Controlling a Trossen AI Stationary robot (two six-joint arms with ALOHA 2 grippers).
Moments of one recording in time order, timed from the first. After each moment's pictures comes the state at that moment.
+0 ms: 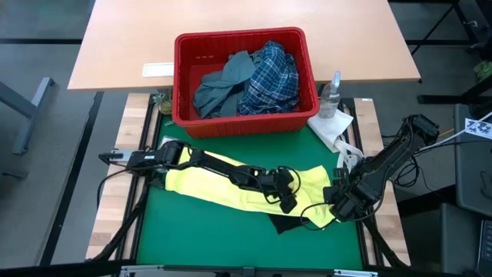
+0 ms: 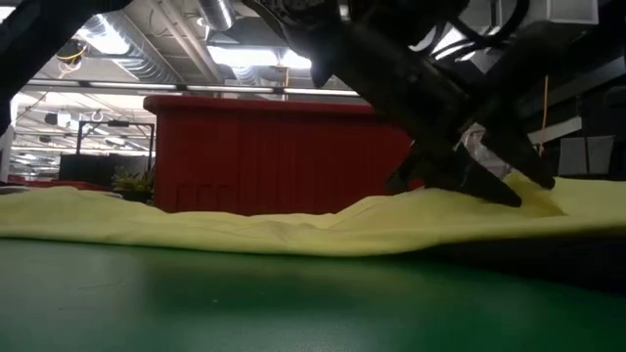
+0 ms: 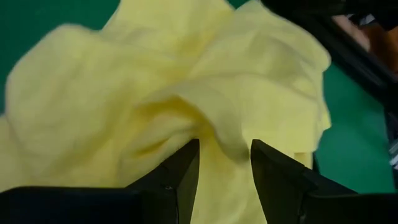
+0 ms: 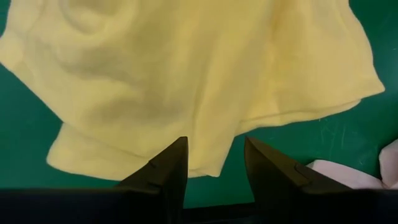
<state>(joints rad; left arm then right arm) -0.15 2.36 1.76 -0.06 -0.12 -0.73 0.82 1.23 0.76 -1.13 0.13 0.75</state>
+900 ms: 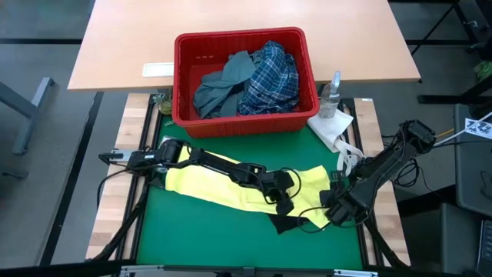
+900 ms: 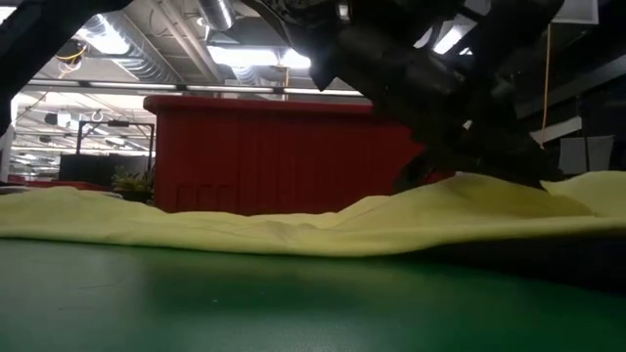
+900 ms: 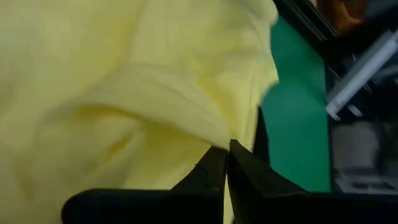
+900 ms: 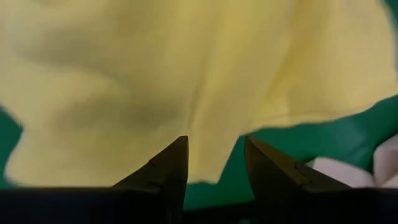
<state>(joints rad) -0.14 2.35 1.76 -0.09 0.16 -0.73 0.82 1.37 0.76 -1.12 0.11 0.71</state>
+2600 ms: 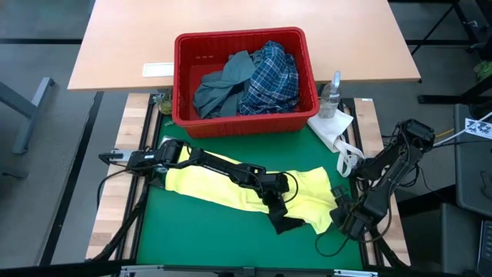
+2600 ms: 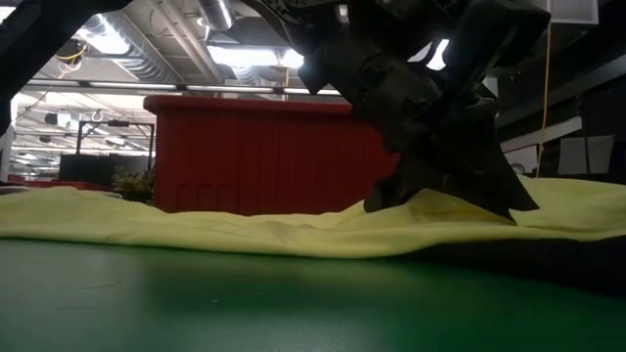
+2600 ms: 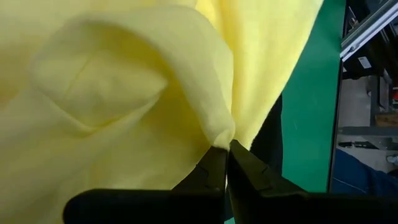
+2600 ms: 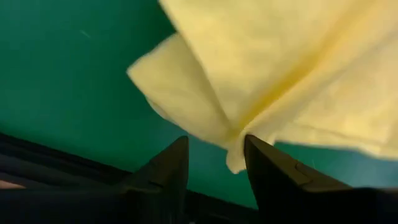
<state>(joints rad) -0.15 2.35 1.76 -0.25 0.30 -0.75 1.05 1.36 0.76 -1.02 0.00 0.58</state>
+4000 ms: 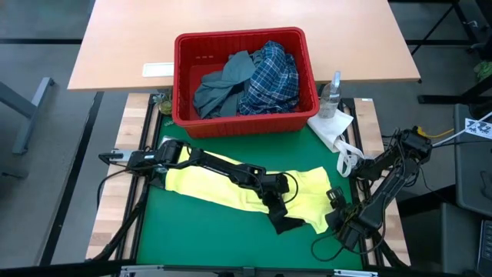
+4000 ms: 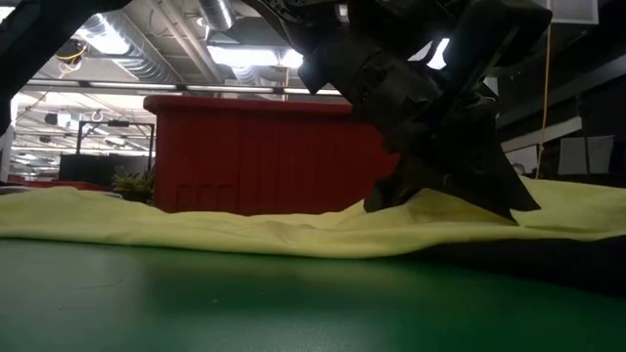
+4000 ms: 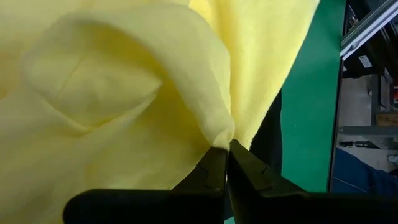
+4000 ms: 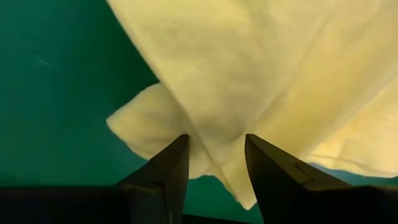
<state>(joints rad) -0.15 2.35 1.76 -0.25 0.30 -0.75 1.05 1.52 0.86 -1.06 0.14 0.55</state>
